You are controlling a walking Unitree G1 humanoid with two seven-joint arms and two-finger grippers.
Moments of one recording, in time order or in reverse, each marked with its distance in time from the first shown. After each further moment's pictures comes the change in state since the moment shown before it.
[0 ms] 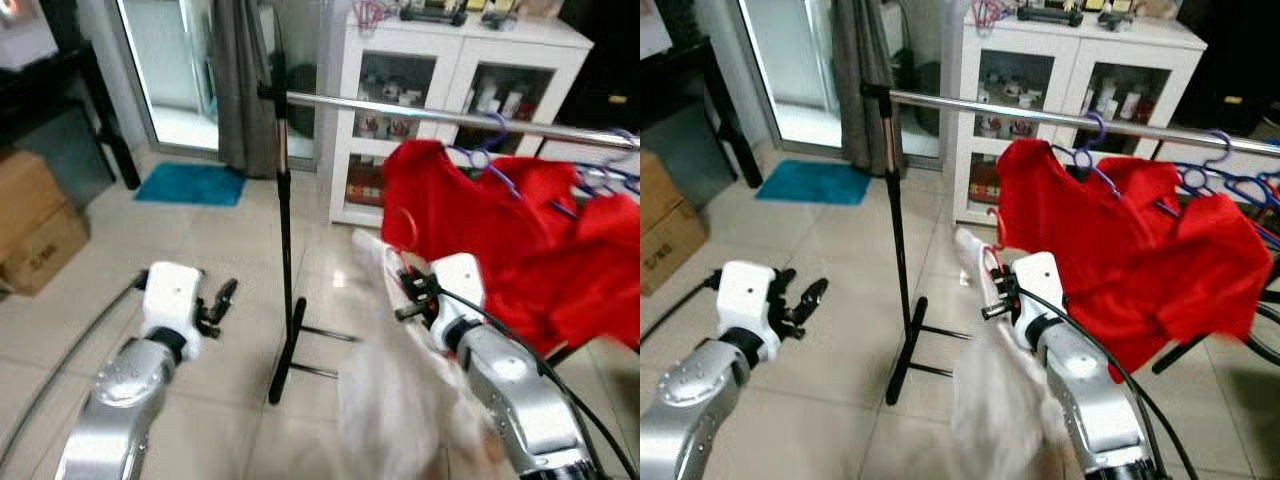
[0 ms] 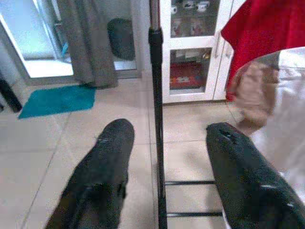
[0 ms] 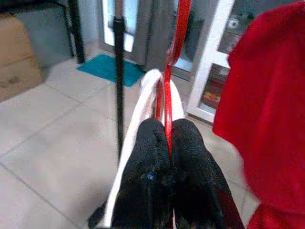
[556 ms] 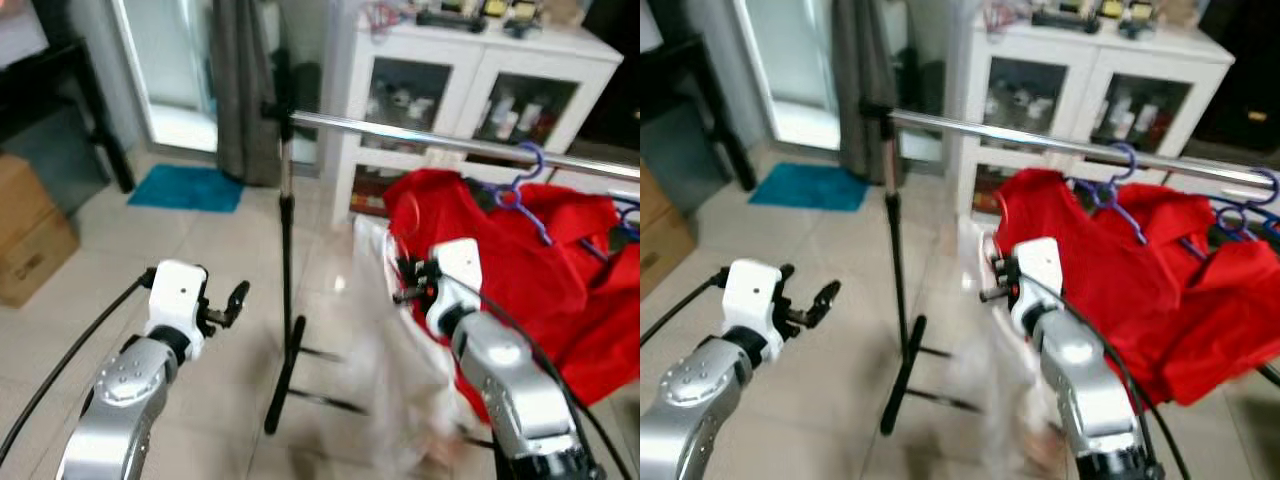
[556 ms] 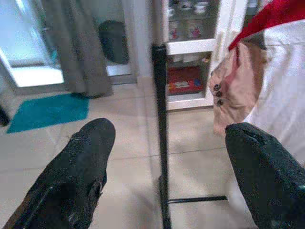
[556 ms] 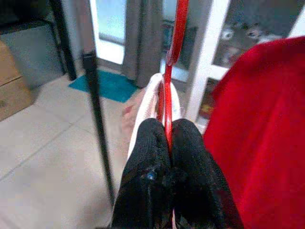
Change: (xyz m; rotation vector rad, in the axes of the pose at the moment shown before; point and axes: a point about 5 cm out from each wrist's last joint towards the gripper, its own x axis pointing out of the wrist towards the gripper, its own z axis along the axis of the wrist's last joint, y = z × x) left arm 0.000 -0.005 0.001 0.040 0.000 -0.034; right arm 0.009 0.000 0.018 0.068 -0.050 -0.013
